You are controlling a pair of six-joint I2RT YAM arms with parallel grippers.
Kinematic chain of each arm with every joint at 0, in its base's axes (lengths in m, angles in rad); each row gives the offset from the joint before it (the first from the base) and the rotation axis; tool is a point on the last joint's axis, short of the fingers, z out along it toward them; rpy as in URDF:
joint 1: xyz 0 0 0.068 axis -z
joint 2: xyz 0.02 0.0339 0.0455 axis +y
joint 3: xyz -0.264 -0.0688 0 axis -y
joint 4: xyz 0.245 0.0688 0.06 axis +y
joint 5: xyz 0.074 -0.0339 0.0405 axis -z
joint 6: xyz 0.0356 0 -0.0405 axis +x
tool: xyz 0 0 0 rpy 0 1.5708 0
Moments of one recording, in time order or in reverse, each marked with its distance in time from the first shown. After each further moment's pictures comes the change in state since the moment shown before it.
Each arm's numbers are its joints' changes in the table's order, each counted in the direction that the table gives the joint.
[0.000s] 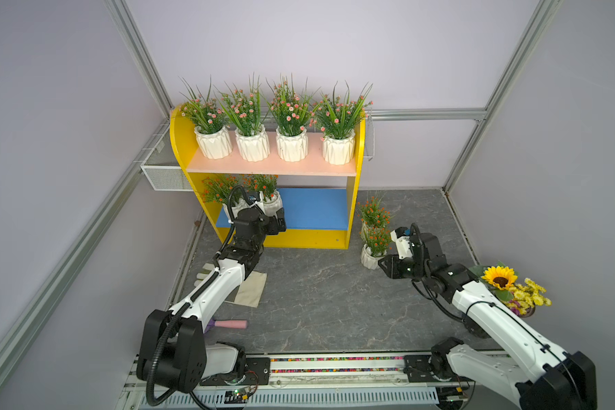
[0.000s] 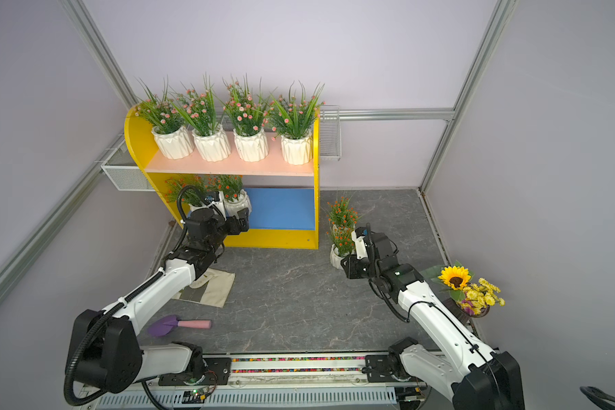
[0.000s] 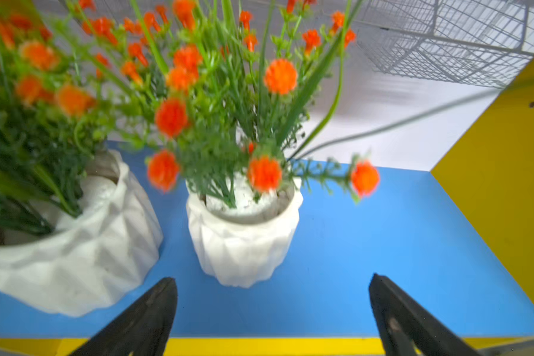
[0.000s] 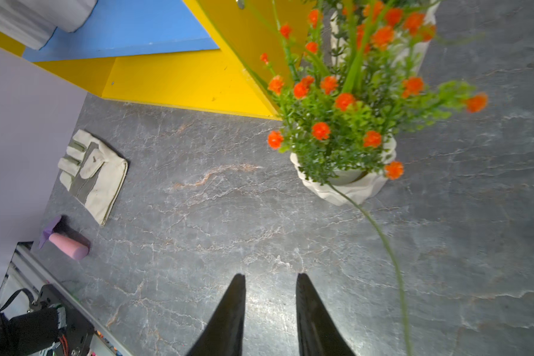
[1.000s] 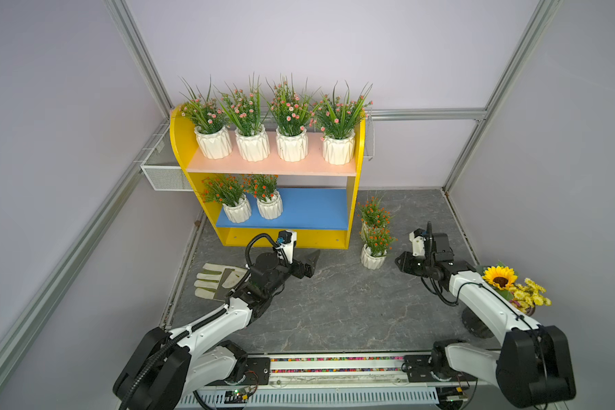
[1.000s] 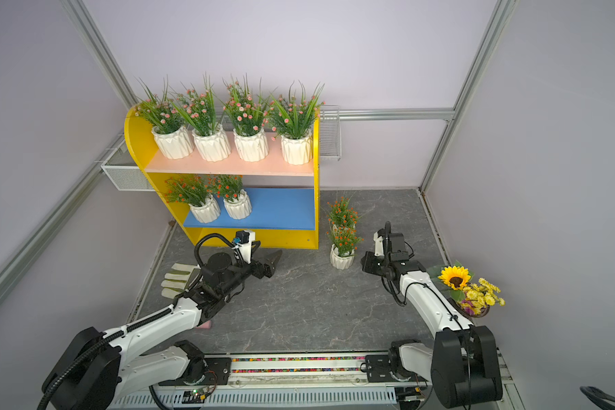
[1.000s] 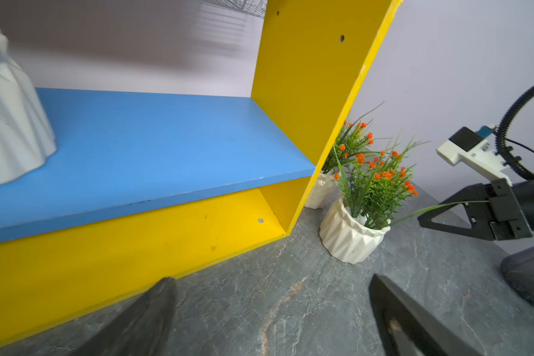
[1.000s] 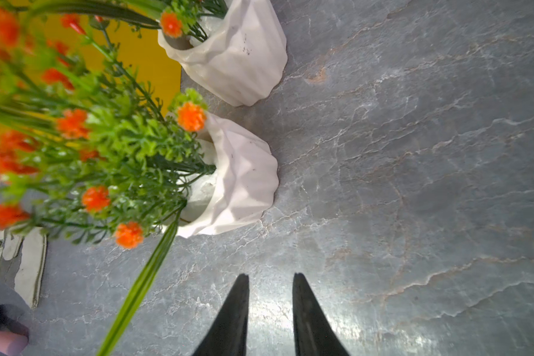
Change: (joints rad) left arm 0.337 -0.133 -0.400 -0.370 0.155 -0.033; right arm 0.265 0.190 -0.073 -0.130 -0.041 -0.014
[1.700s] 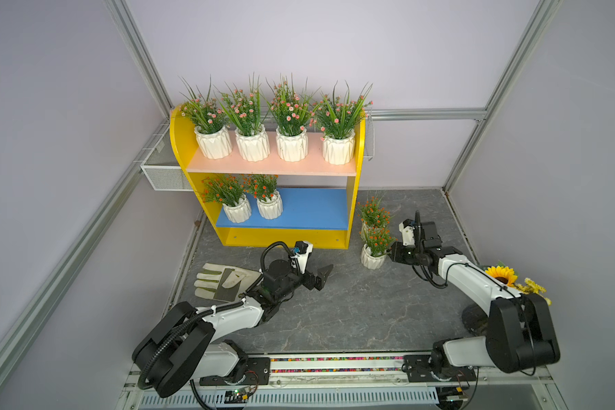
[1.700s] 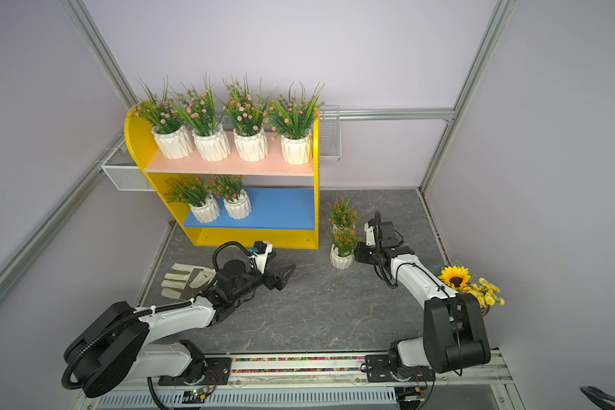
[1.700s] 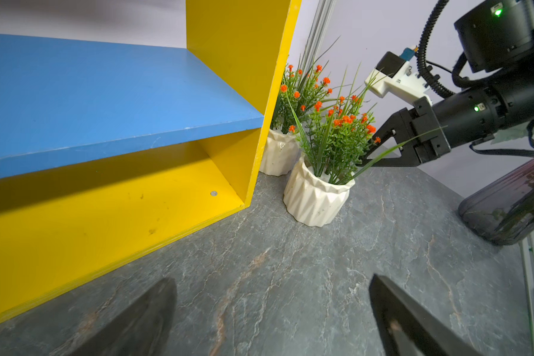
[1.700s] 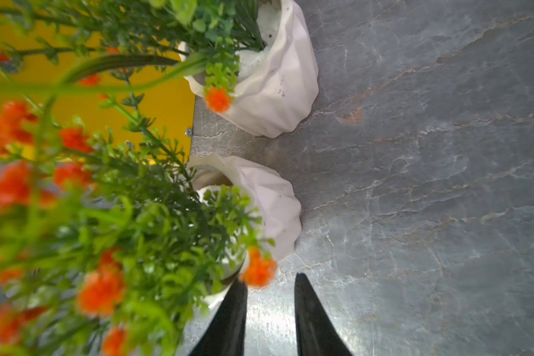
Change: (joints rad) left arm 0.088 0.165 -0.043 -0.164 0.073 0.025; right arm -0.055 0.188 0.138 -0.046 0.005 -0.029
